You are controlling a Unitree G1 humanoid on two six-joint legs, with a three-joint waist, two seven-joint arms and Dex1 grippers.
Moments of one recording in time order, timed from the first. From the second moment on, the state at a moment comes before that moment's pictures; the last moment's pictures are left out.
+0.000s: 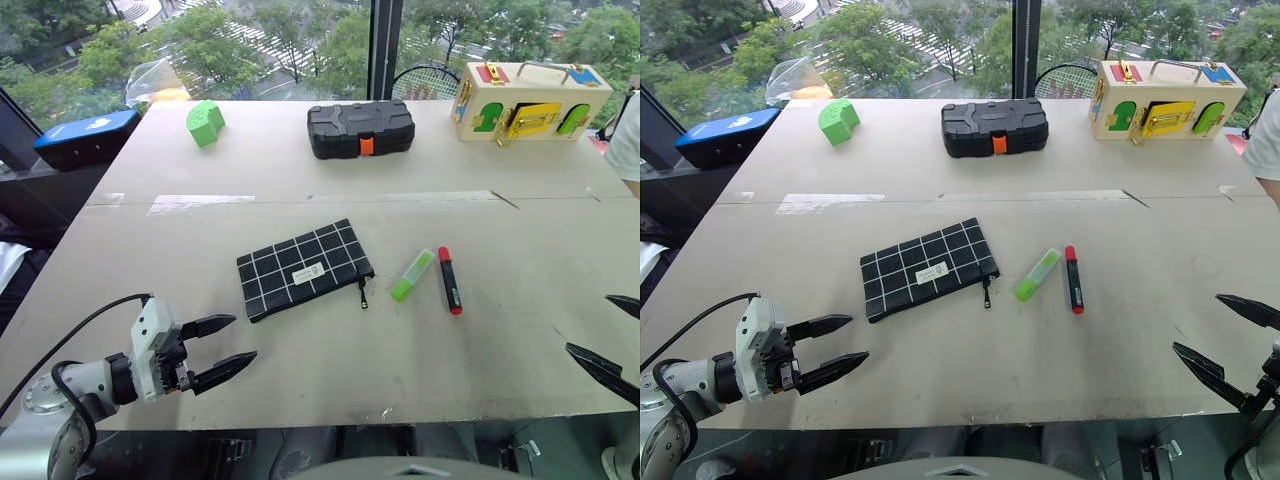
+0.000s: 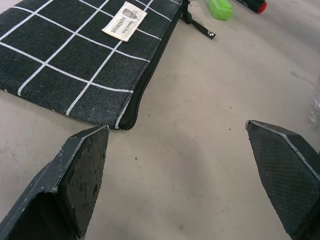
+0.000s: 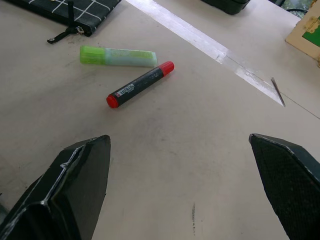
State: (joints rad) left arm 0.40 0.76 0.39 -0.29 -0.57 0.35 -1.15; right arm 0.66 -0.66 -0.84 -0.58 0.55 0.23 1.09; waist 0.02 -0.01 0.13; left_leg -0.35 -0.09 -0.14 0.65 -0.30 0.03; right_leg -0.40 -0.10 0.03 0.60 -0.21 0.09
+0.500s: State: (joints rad) left arm 0.21 0.70 0.41 -0.34 -0.69 0.47 -0.92; right arm 0.53 -0.69 -0.69 -0.68 0.67 0.27 1.04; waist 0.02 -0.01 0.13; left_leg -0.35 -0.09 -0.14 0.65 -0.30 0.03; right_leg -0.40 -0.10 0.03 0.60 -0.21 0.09
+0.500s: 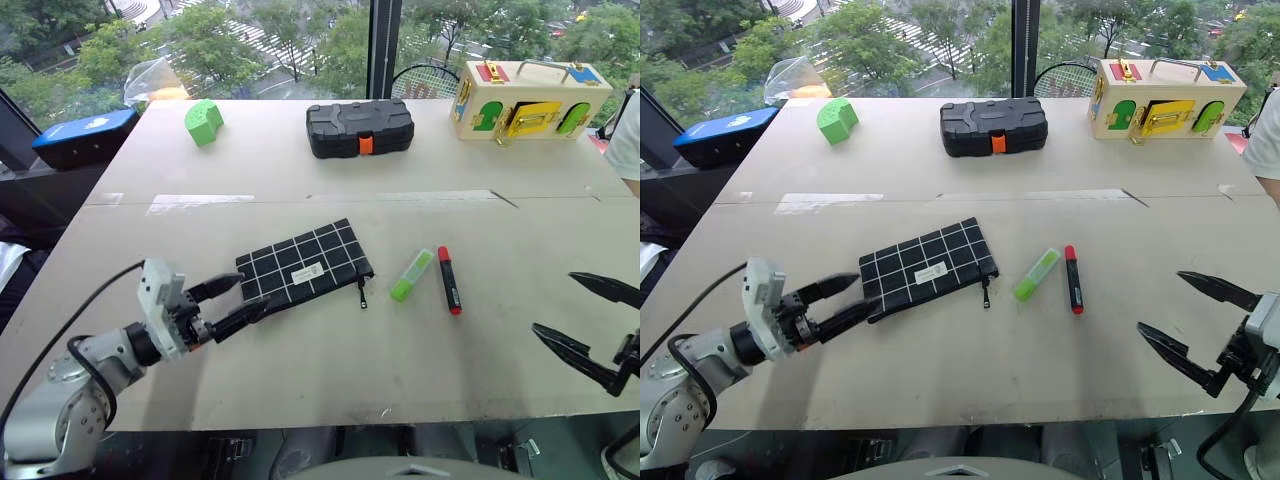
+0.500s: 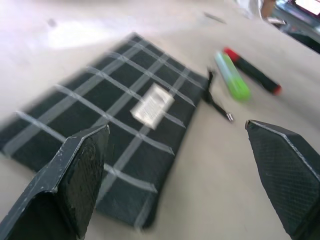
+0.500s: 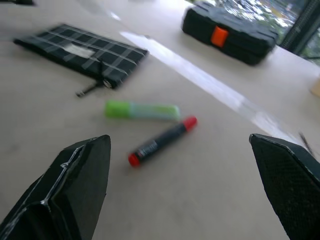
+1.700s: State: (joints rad) left arm -0.13 0.74 0.03 0.44 0.21 -0.97 -0.72; right arm 0.57 -0.70 -0.60 -0.81 0.68 0.30 0.95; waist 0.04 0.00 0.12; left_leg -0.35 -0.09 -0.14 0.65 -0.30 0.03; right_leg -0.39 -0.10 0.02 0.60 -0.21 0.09
